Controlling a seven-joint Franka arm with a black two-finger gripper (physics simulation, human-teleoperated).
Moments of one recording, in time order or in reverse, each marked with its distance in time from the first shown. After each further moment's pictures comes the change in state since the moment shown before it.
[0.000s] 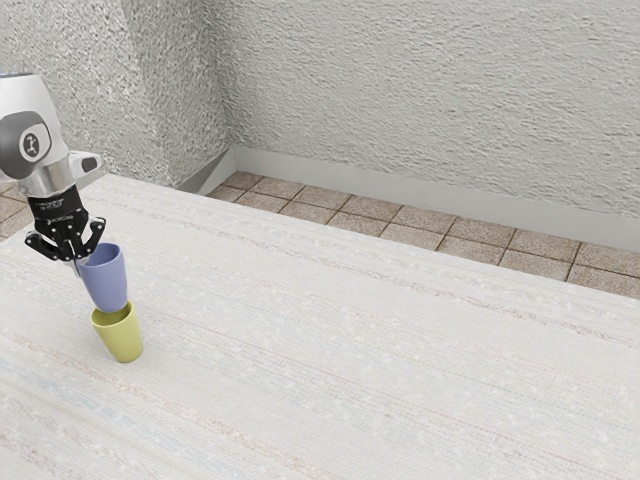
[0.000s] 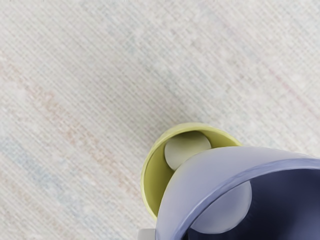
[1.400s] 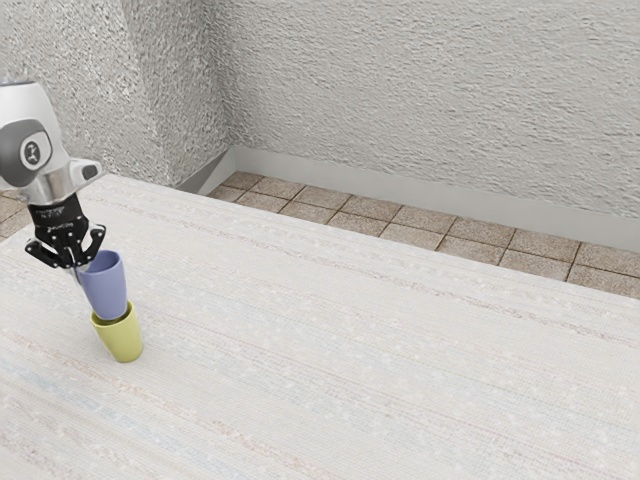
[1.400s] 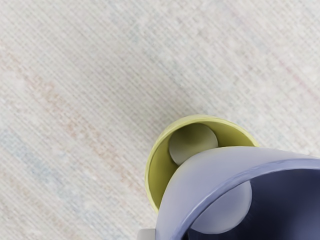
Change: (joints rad) arm -0.006 -0.002 0.007 -0.031 0.001 0.017 -0.008
